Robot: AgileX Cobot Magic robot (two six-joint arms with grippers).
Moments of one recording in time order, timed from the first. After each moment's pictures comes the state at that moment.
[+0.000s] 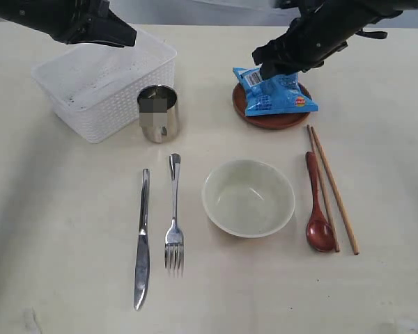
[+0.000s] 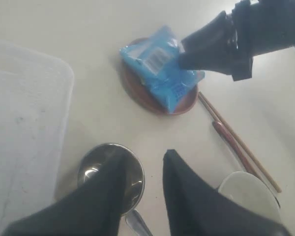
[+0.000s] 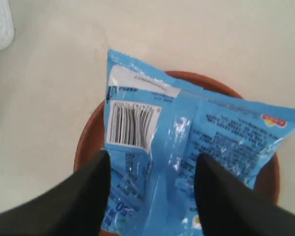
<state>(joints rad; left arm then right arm) 0.04 1.75 -1.21 -1.15 0.91 1.10 0.24 2.06 -1.46 0.44 0.61 -0.52</state>
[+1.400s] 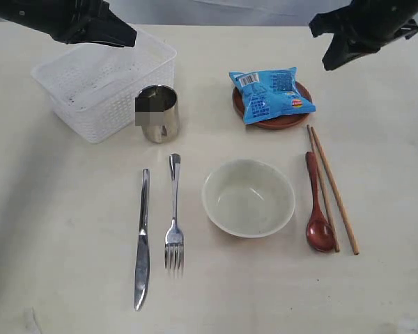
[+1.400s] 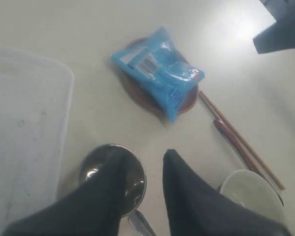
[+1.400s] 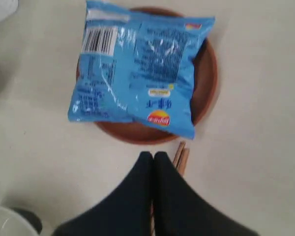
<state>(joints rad) 0.04 1.75 -1.21 -1.15 0.91 1.12 0.10 1.87 -1.46 0.35 0.99 -0.39</state>
